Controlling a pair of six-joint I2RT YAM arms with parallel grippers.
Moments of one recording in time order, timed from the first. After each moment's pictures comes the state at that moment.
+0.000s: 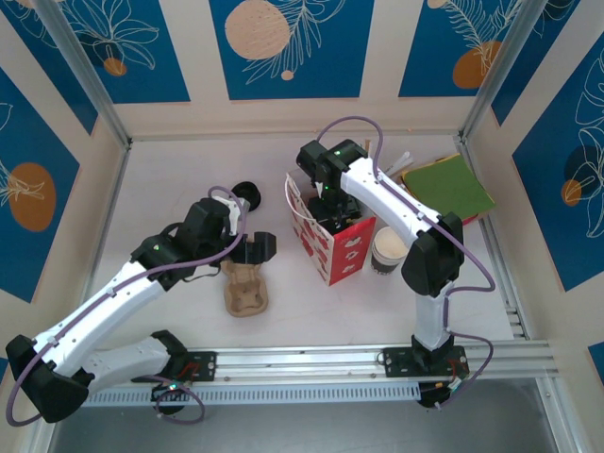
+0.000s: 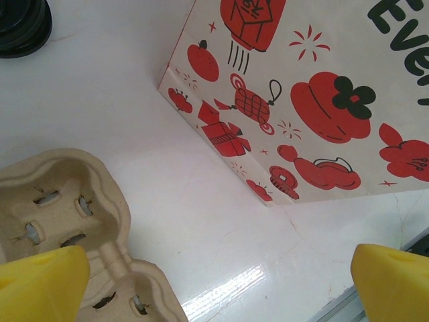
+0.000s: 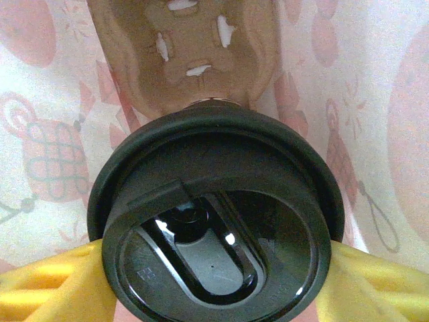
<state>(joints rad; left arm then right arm) -0.70 1.02 1.01 -0.73 0.08 -0.54 0.66 1.93 1.92 -1.51 0.07 0.37</state>
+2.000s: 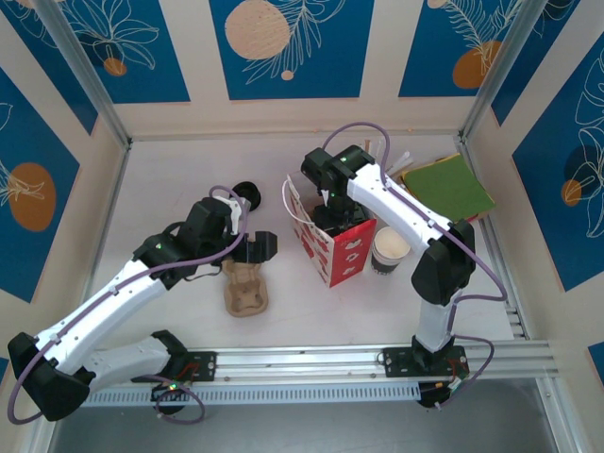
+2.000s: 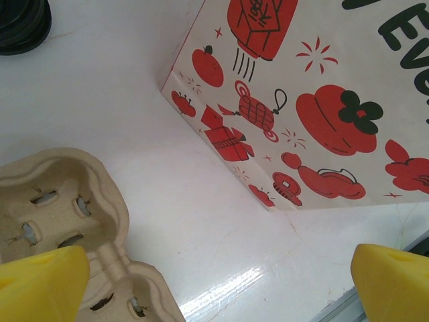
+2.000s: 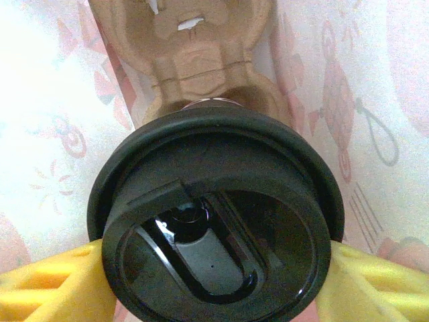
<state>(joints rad) -0.70 1.03 1.00 -0.72 0.08 -0.55 0.68 1.84 1.82 -1.54 0.05 0.41</state>
